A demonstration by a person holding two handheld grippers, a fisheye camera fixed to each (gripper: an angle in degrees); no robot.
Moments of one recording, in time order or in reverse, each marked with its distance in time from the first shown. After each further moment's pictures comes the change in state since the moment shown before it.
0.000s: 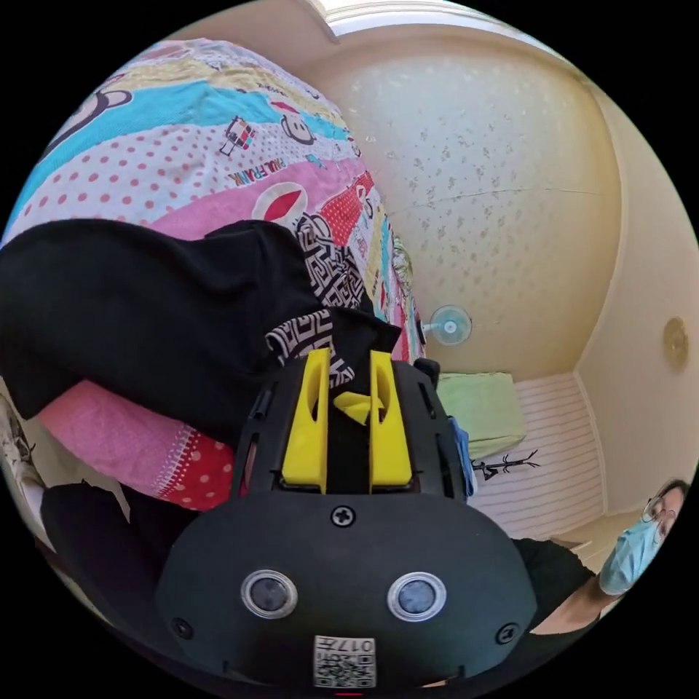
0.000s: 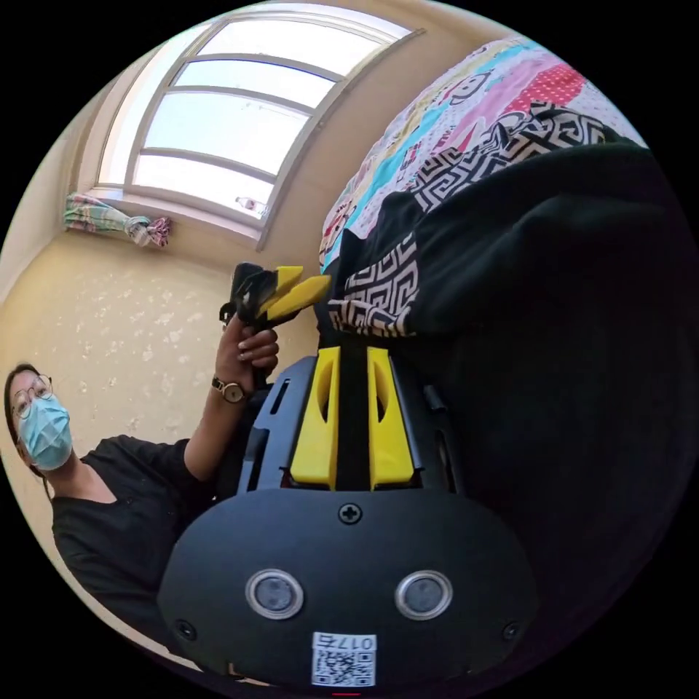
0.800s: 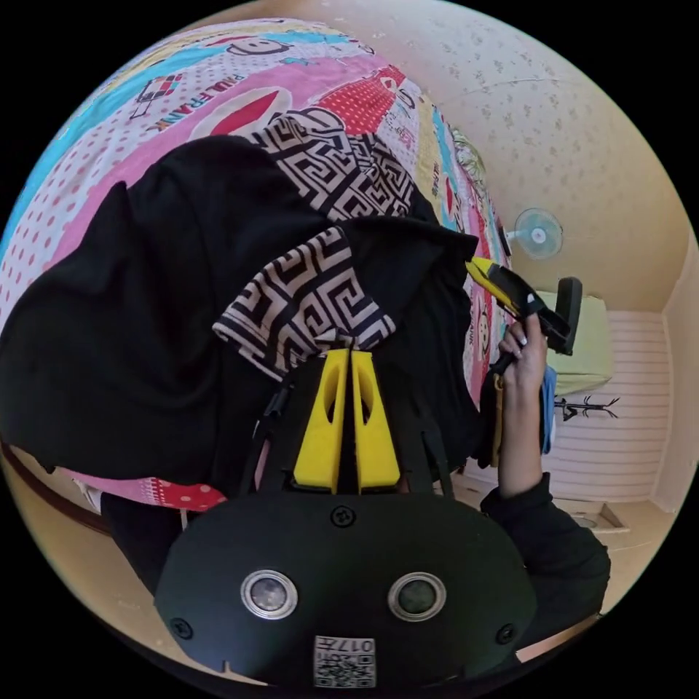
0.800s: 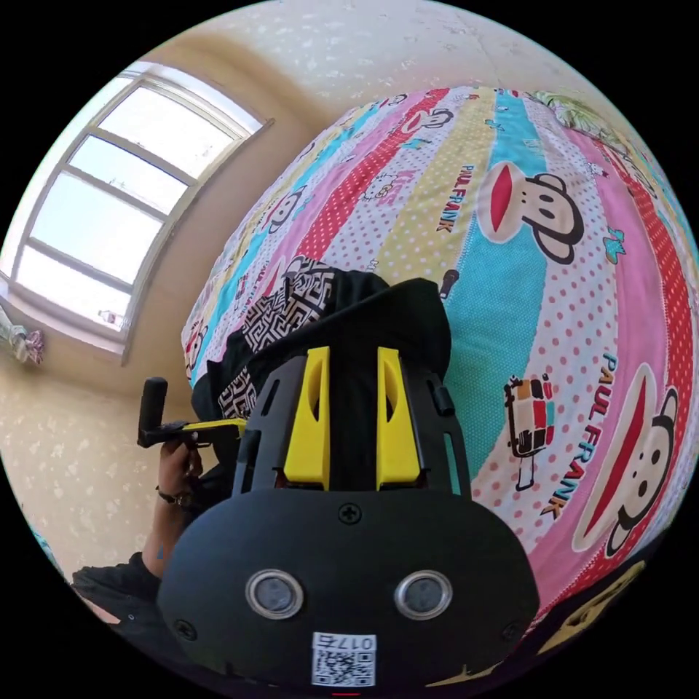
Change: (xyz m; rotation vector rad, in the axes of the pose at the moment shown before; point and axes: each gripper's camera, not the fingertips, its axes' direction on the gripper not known) left arm 0.037 -0.006 0.082 -0.299 -0.248 0.103; right arm 0.083 -0.033 -0.051 0.285 0.644 0.303
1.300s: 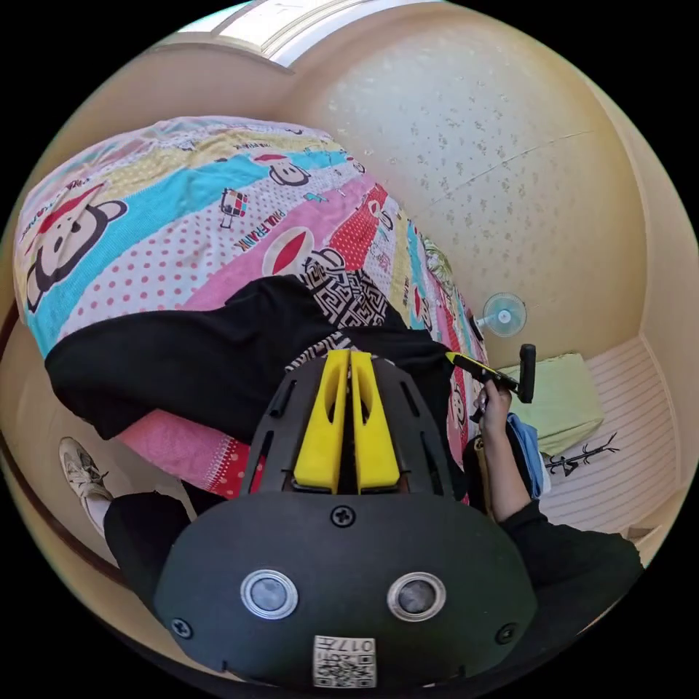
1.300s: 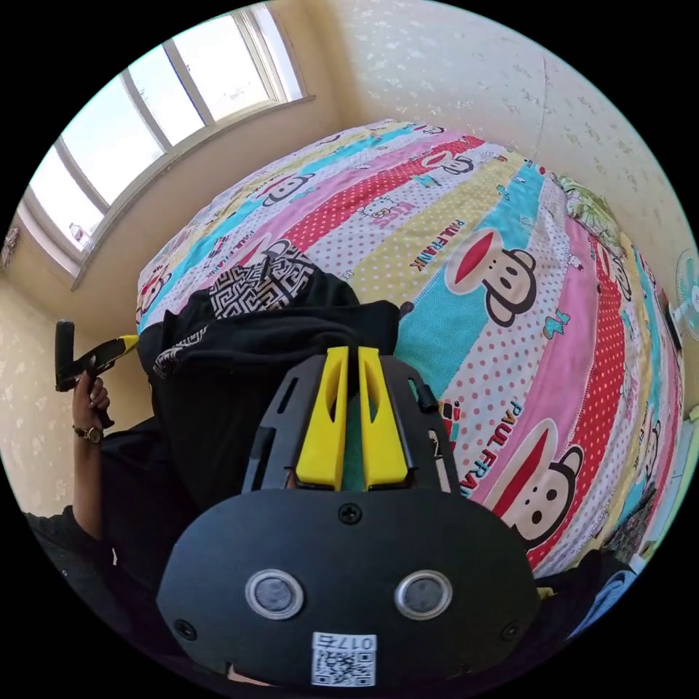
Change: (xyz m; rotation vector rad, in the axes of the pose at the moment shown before) left arm -0.002 0.076 -0.098 0.403 -0.011 0.016; right arm 0.031 -0.024 0.022 -0.018 0.209 -0.190
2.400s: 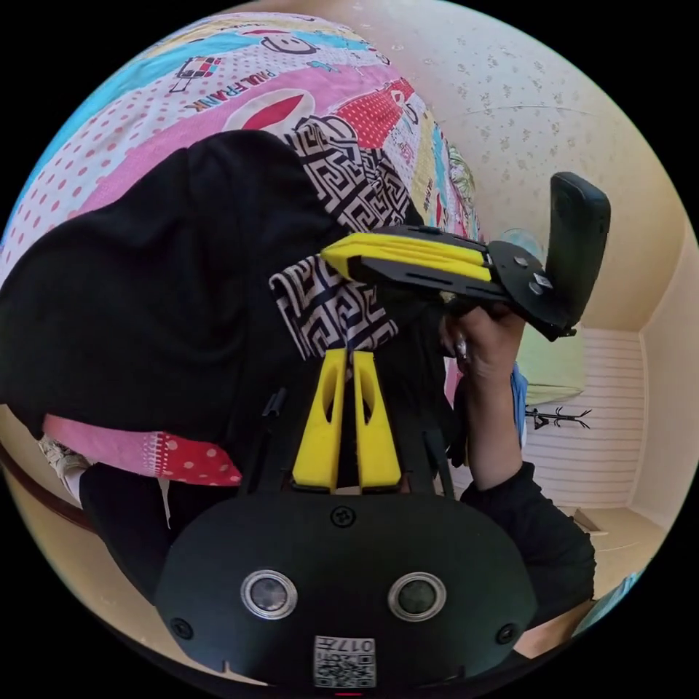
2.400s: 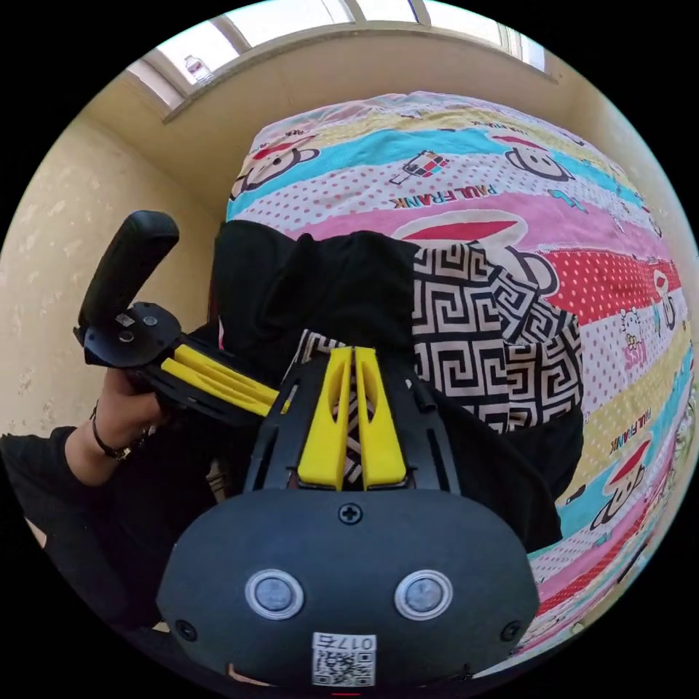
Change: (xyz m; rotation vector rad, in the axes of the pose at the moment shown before) left arm 0.007 0.043 0.018 -0.353 0.073 -0.045; right arm -0.192 -0.037 0.277 -0.247 -0.209 -0.598
